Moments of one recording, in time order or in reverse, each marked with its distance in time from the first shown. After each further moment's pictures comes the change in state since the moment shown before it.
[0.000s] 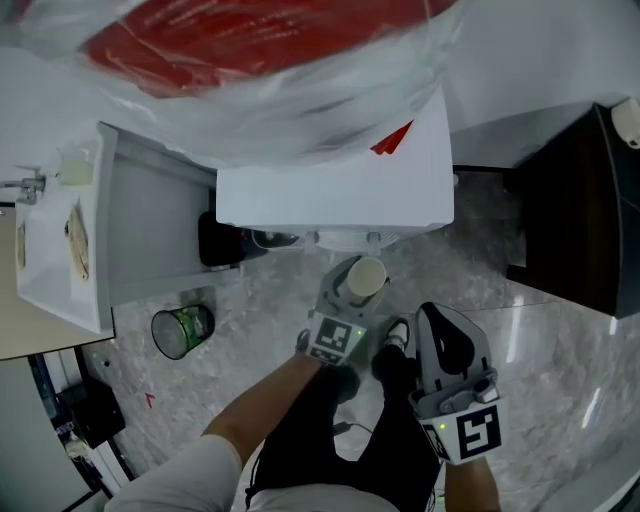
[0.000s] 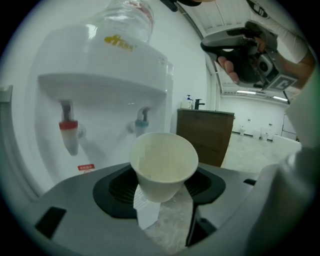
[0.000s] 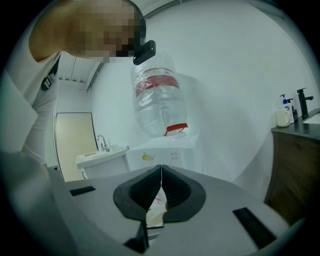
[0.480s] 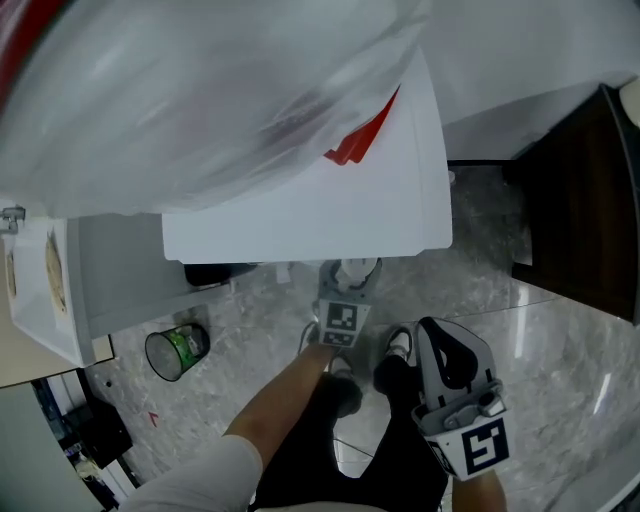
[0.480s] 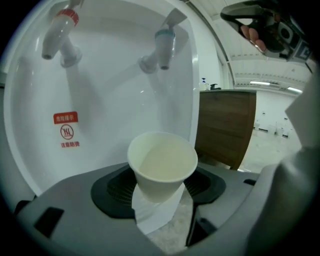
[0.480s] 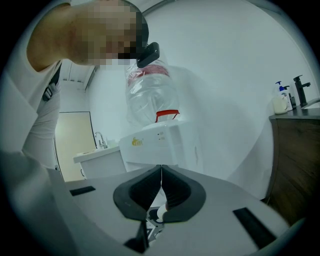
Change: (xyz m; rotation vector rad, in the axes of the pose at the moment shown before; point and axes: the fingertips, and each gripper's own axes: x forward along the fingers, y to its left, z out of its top) left arm 0.088 0.050 -0.083 -0.013 0.057 0.149; right arm 0.016 -0.036 -0.050 0.020 0.008 -0.005
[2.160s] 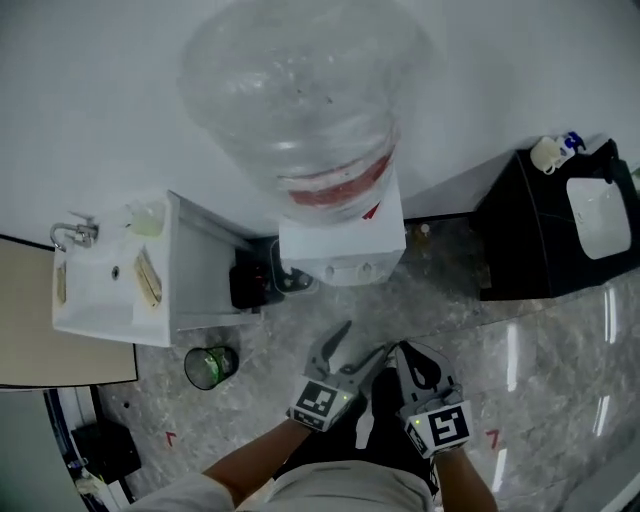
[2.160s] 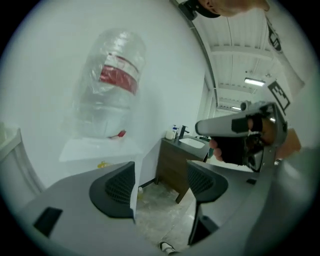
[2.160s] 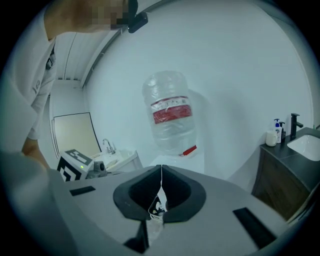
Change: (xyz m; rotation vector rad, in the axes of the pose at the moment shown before) left arm -0.327 -0.093 0.315 -0.093 -0.051 -0.256; right arm -0.120 0.134 0.171 0.001 0.111 -0.049
